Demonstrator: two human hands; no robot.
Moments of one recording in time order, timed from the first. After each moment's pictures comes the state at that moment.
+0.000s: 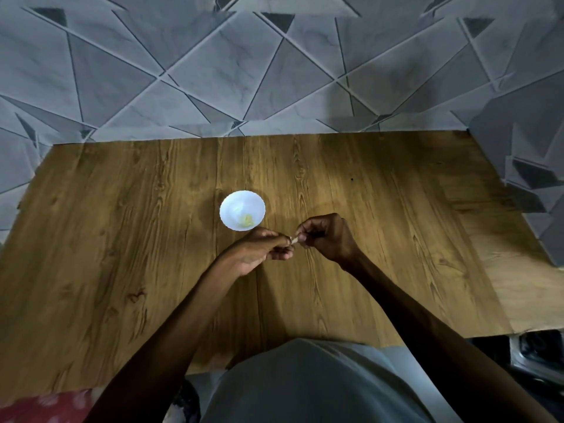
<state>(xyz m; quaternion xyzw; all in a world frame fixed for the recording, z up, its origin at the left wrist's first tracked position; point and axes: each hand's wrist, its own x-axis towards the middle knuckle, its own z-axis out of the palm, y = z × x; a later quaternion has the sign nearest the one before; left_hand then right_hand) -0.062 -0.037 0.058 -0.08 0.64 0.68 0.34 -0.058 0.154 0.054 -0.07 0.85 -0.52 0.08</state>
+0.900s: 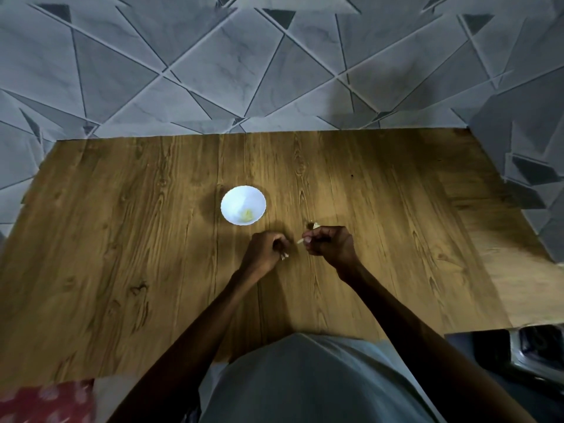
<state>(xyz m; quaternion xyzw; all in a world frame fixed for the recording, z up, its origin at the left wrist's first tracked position) -0.047 -0.029 -0.002 0.06 0.91 0.39 0.14 -0.032 0.154 0.023 0.09 0.80 -0.59 0.08</state>
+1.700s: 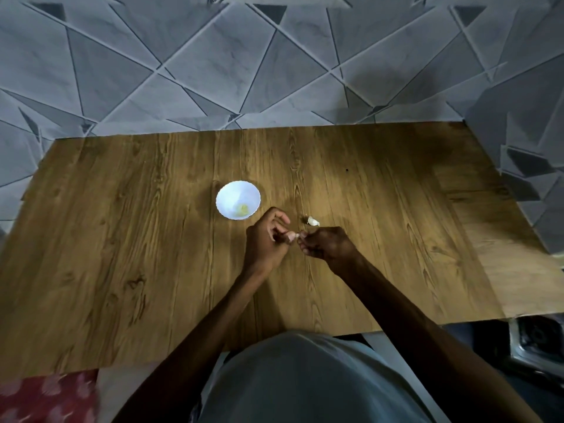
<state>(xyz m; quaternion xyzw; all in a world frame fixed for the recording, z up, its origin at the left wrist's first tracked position) -0.020 0.000 0.042 0.02 0.83 0.56 -0.02 -0.023 0.159 0.038 0.21 0.62 -0.73 0.20</state>
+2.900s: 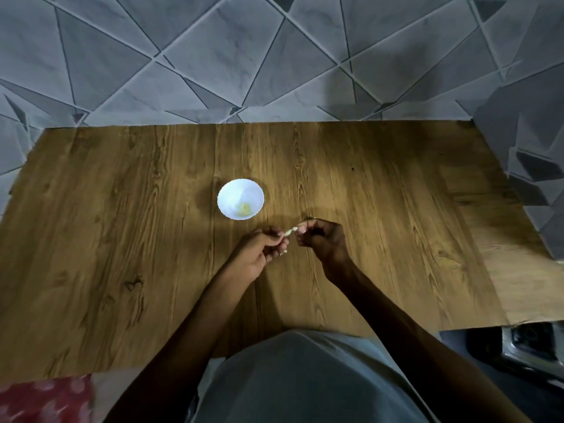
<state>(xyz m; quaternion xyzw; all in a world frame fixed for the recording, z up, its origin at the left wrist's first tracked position) -0.037 -0.023 0.045 -0.27 0.52 0.77 0.25 -0.031 0.133 0.029 0.14 0.68 -0.72 0.07</state>
